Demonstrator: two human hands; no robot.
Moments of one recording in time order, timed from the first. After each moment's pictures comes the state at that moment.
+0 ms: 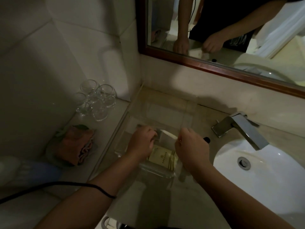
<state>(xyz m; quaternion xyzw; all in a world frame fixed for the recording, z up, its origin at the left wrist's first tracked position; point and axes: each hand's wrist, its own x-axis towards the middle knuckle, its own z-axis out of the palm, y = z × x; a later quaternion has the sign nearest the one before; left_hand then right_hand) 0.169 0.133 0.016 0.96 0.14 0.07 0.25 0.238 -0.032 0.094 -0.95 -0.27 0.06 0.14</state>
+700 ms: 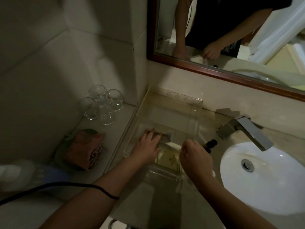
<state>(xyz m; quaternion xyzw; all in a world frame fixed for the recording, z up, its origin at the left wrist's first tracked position) 0.155 0.152 0.001 0.96 0.14 -0.14 0.21 0.207 -0.033 0.060 -0.95 -0.25 0.05 0.16</state>
